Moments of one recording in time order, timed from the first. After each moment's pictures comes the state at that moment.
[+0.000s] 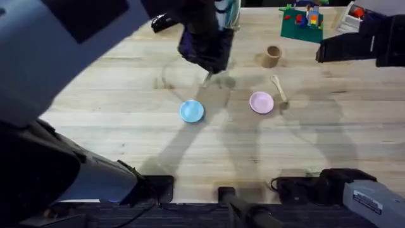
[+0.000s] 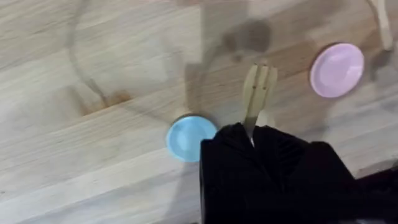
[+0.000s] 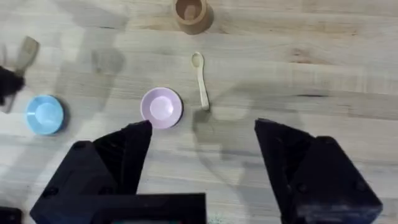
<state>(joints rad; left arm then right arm) -0.59 1.68 1.58 -1.20 0.04 -0.32 -0.02 1.08 1.32 -1.23 -0.09 -0.02</state>
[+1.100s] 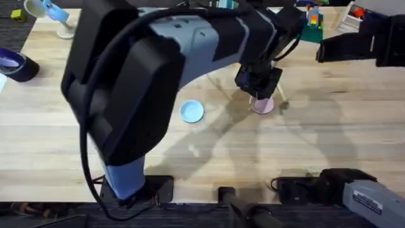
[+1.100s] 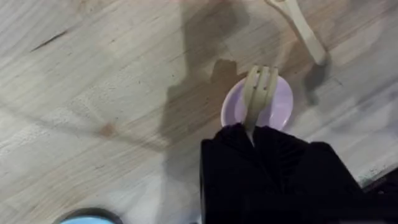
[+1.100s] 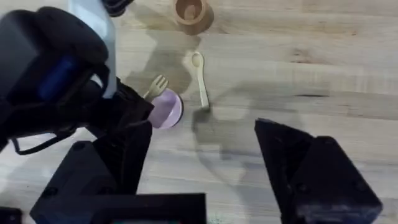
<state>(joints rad) -0.84 2.01 1.58 -0.86 0.17 -0.41 -0.02 1.08 1.32 -1.23 -0.09 -0.02</state>
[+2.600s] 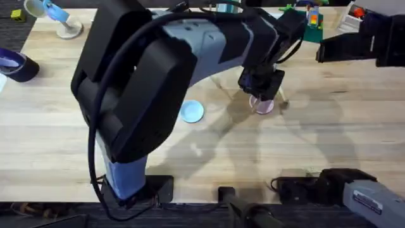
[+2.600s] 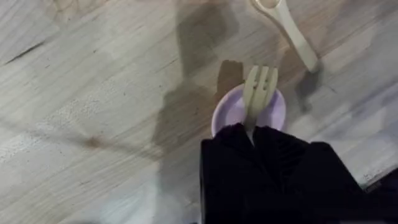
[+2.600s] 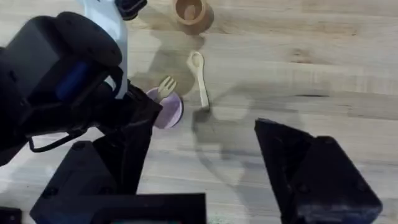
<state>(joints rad) -0.85 2.04 1.58 -0.82 0.19 -0.42 -0.02 1.08 1.32 -1.23 -0.09 -0.02</state>
